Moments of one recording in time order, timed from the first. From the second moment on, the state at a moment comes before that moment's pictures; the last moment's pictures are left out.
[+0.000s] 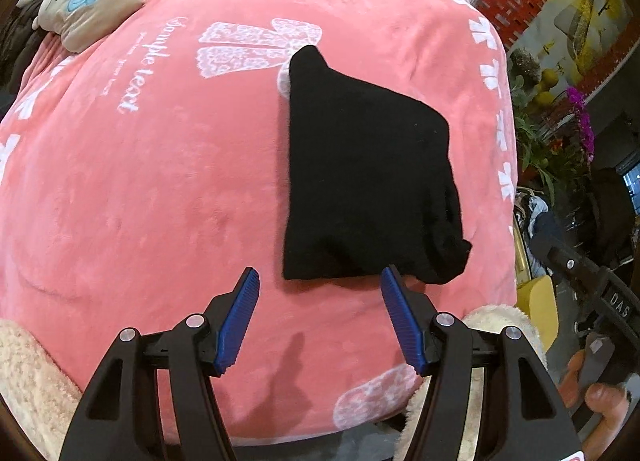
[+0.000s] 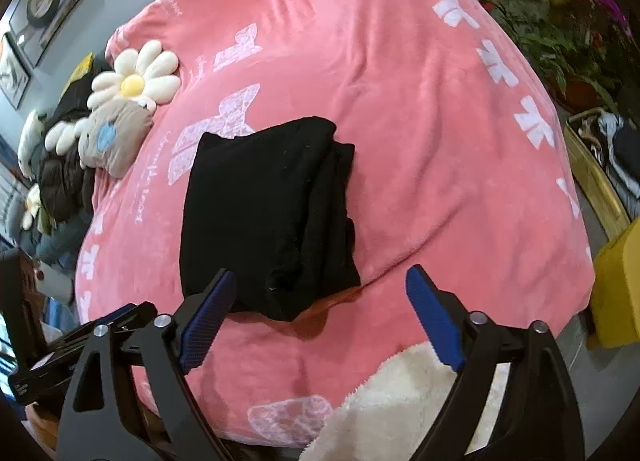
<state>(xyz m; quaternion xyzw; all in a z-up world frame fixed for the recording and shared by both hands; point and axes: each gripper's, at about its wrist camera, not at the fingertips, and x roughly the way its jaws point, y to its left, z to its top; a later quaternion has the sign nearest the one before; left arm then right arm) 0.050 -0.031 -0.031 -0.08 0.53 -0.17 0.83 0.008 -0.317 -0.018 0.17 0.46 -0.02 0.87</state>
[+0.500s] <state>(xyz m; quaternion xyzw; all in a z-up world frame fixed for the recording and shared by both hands) 0.051 -0.030 -0.048 -0.07 0.55 -0.17 0.82 0.071 -0.298 -0.044 0.13 0.51 0.00 0.85</state>
